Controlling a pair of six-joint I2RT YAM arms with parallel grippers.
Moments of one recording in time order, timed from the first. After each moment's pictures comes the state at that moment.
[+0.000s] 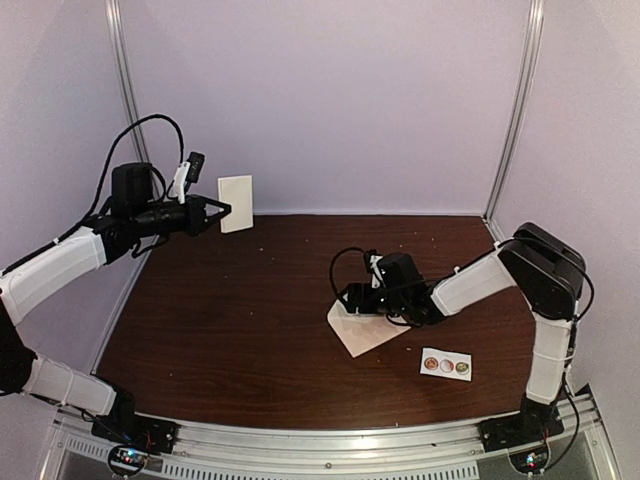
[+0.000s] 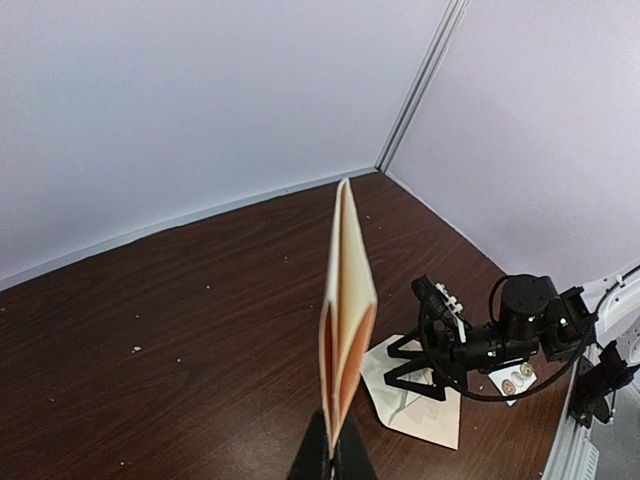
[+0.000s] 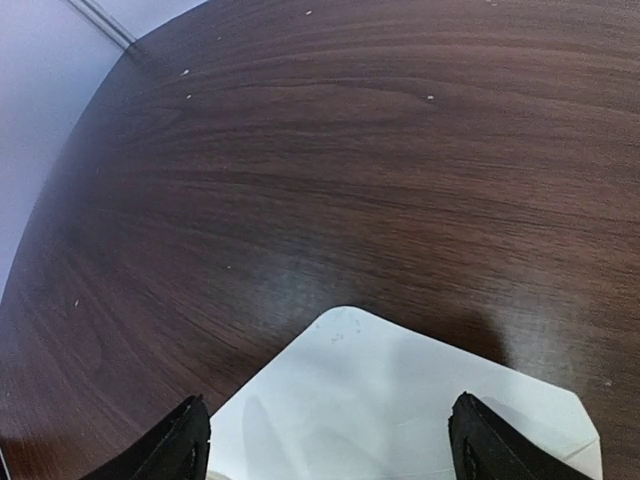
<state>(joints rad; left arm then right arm) -0.31 1.27 1.03 -0.08 0.58 -0.15 0.73 1.94 0.92 0.40 0.01 0.60</state>
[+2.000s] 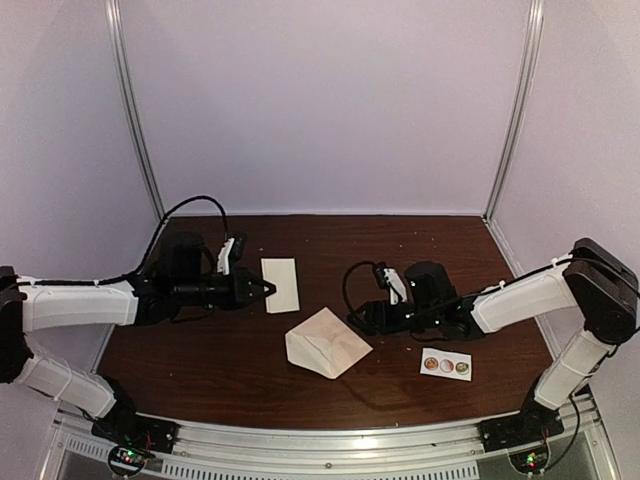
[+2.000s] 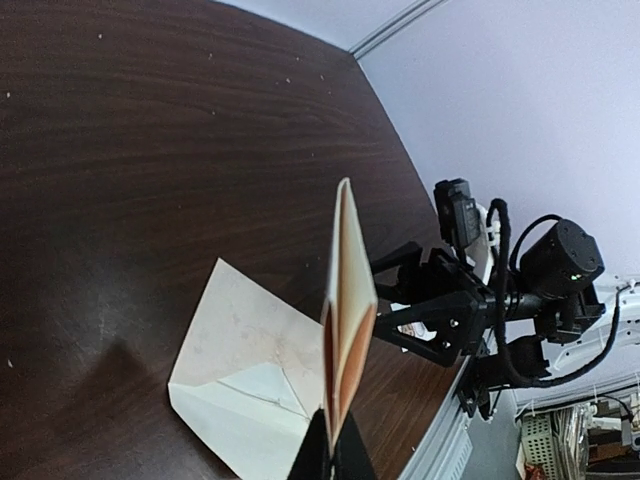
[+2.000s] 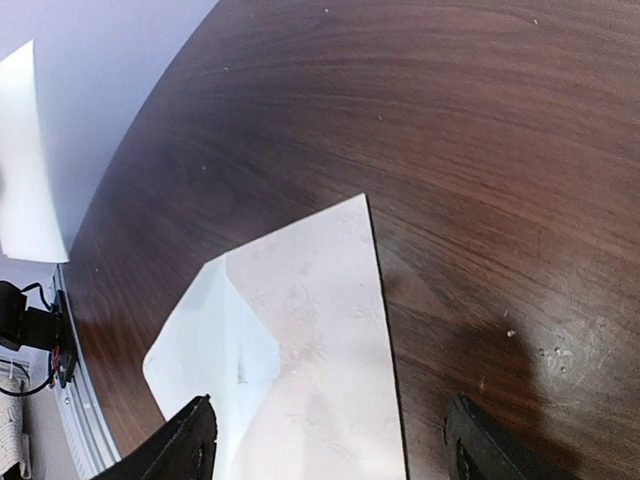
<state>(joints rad) -0.65 1.29 0.66 0.21 0.42 -0.71 0.80 1.61 0.67 0.38 -0.23 0.58</state>
